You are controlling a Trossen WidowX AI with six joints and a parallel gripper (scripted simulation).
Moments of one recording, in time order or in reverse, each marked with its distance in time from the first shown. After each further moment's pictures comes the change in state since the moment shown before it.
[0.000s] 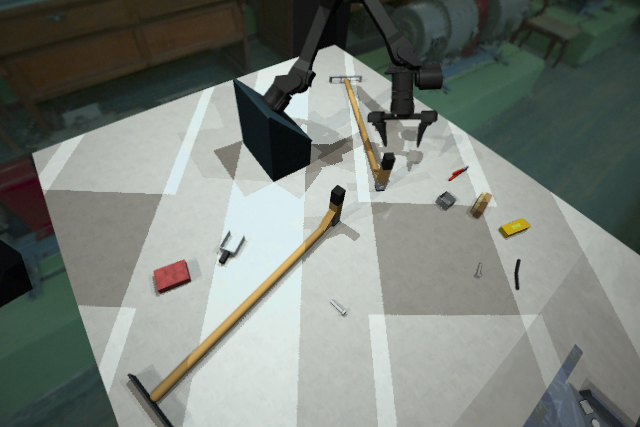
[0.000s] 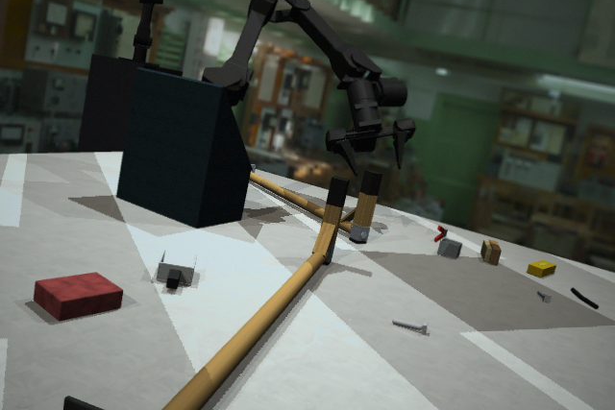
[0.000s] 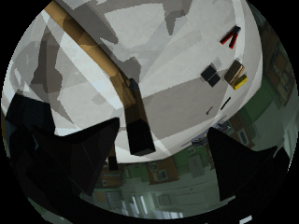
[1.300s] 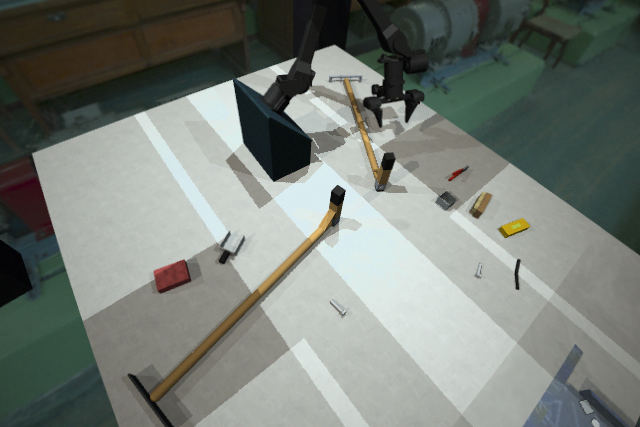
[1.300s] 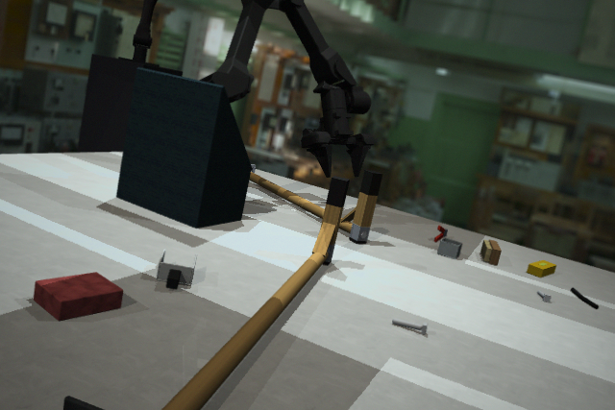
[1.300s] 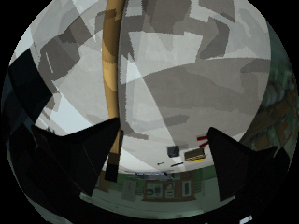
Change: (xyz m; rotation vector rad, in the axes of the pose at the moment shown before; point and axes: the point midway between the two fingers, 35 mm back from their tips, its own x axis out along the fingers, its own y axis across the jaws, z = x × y) arm -0.048 0.051 0.131 -0.645 -0.238 -0.033
